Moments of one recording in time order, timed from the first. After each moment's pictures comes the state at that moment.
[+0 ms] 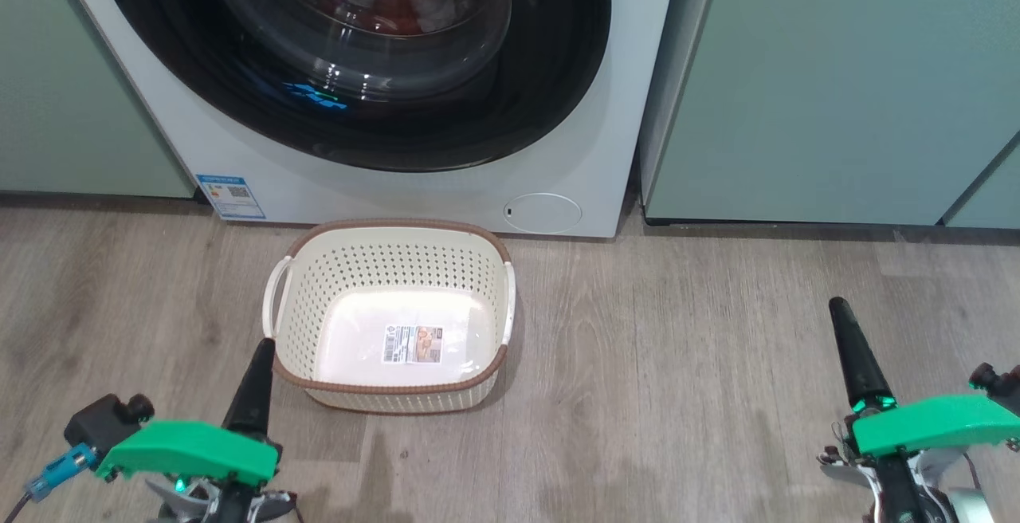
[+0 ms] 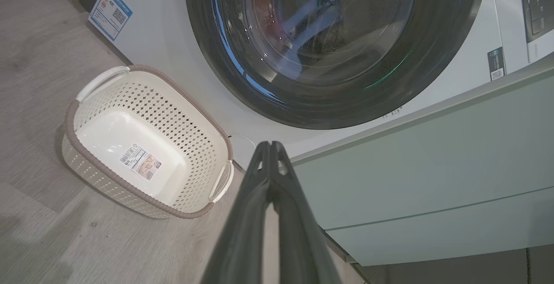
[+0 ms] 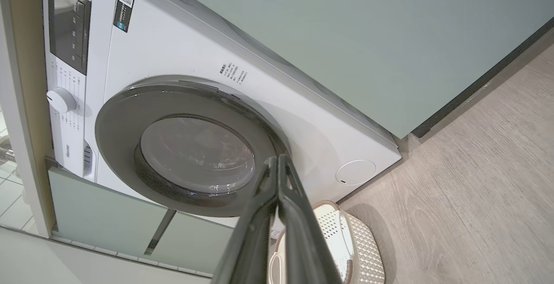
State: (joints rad) left arm 0.02 0.11 -0.06 0.18 -1.09 -0.03 -0.02; right arm 0.03 -0.05 -0.09 0.16 1.08 0.13 0.02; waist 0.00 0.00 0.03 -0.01
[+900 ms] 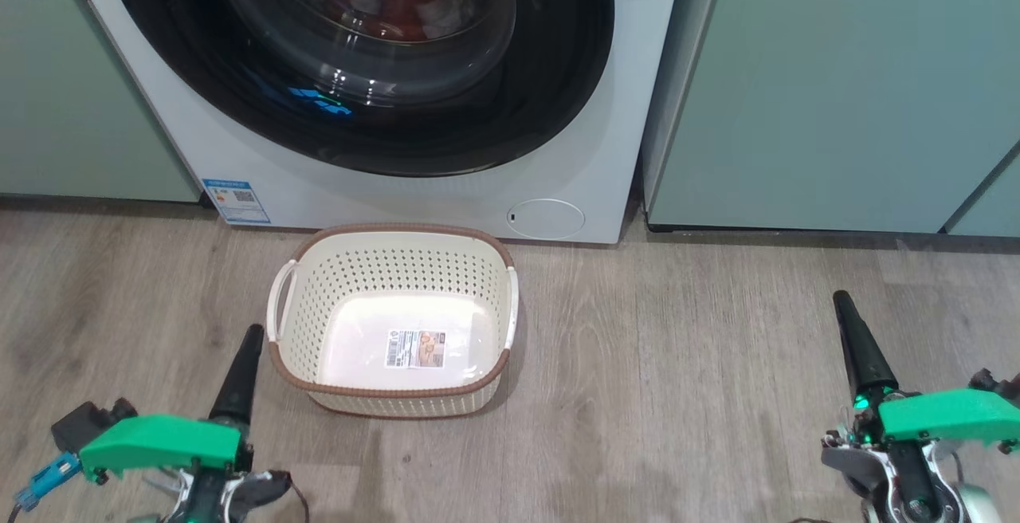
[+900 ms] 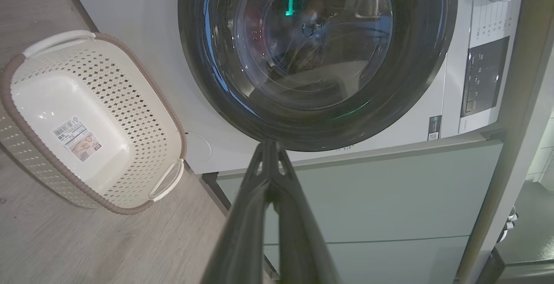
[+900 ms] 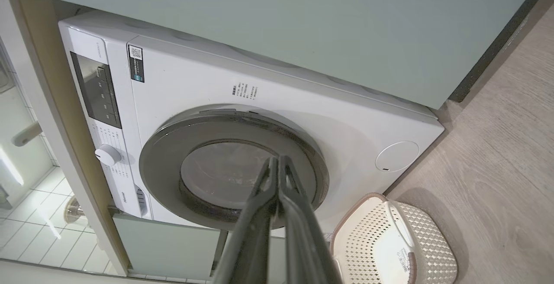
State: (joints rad) left arm -0.02 0.09 0.00 0.23 -1.39 -0.09 0.04; right arm -0.02 -0.05 -0.09 0.22 1.38 0.13 0.05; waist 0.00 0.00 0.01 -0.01
